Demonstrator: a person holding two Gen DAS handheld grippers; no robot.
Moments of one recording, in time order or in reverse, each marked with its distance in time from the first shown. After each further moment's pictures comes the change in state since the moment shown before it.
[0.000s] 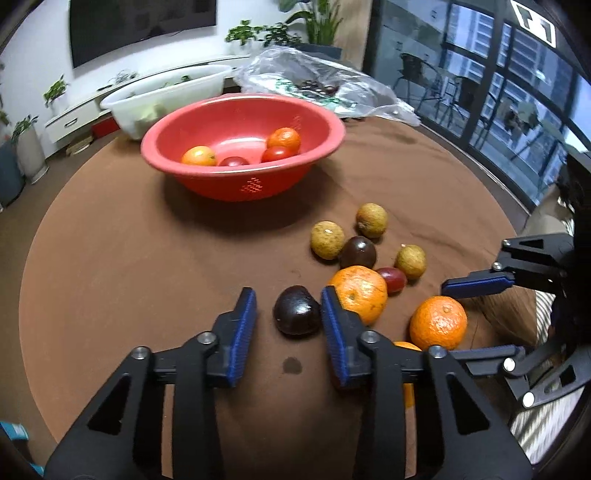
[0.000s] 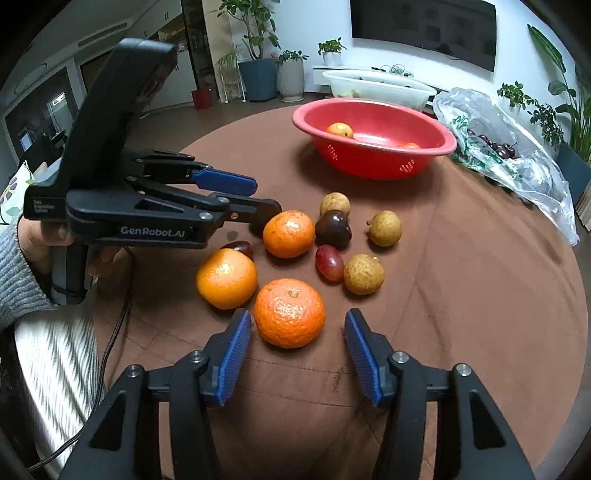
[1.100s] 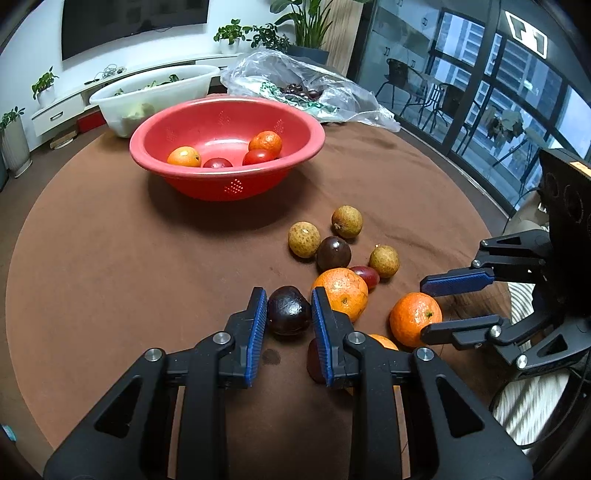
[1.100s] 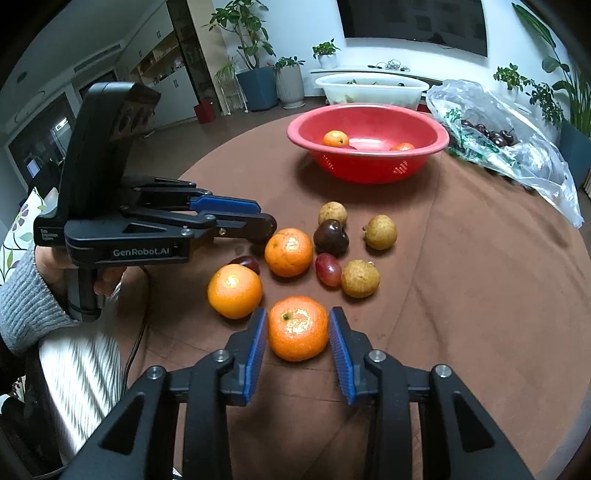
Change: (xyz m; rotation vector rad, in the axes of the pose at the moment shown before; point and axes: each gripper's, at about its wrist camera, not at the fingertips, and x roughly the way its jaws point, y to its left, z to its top) left arm -0.010 0.000 -0.002 -0.023 -0.003 -0.092; right arm -0.014 -0.007 0.004 0.066 -0.024 0.057
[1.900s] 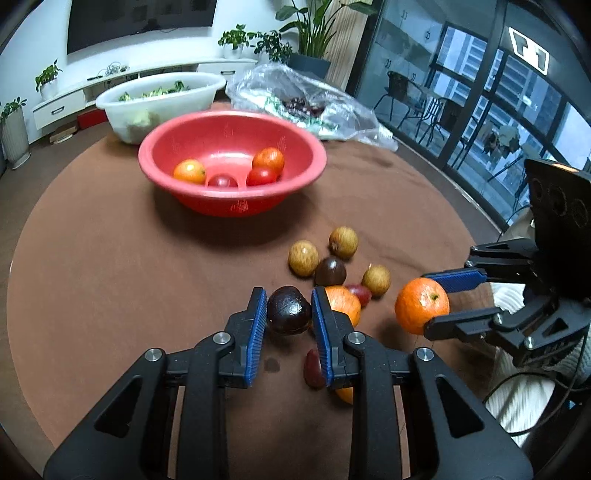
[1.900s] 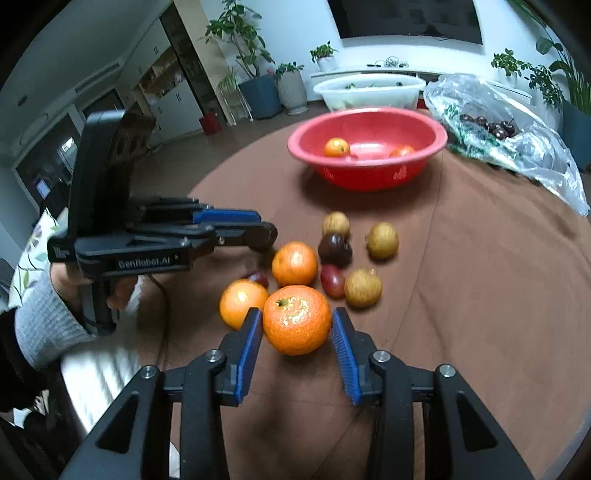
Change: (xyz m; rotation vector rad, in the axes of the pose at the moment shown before) left arm -0.018 0.008 0.011 -0.039 -0.041 -0.035; right arm -0.013 -0.016 0.014 0.081 -0.040 0.099
